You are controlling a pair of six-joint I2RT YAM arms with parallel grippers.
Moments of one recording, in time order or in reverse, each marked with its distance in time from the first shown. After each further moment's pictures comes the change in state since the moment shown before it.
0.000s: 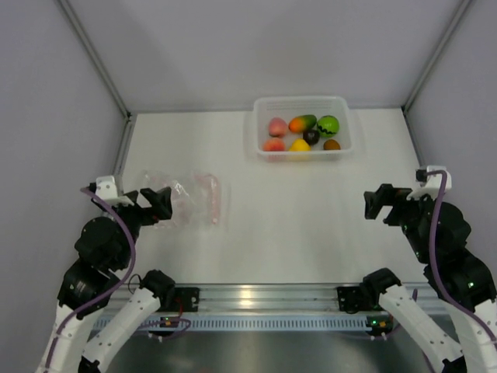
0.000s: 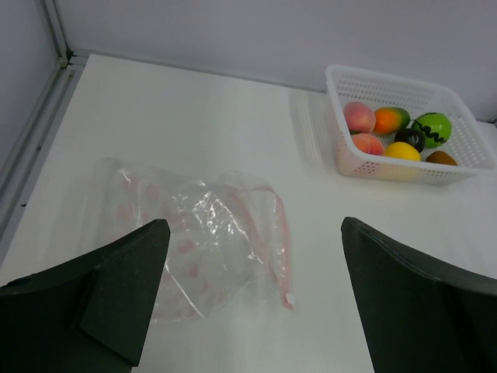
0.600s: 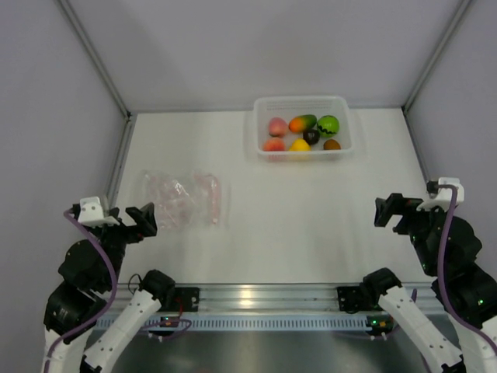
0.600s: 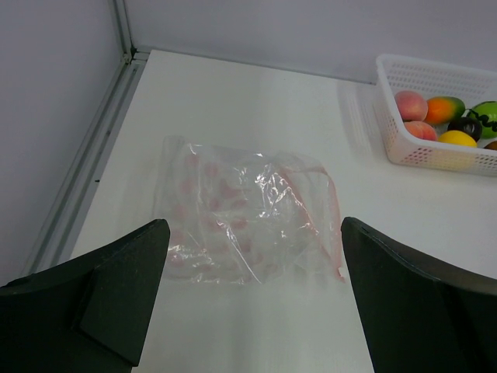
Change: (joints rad) left arm 0.000 -0.160 0.033 -0.217 -0.102 0.074; right arm 0.000 -0.089 0.001 -0.072 0.079 -0.051
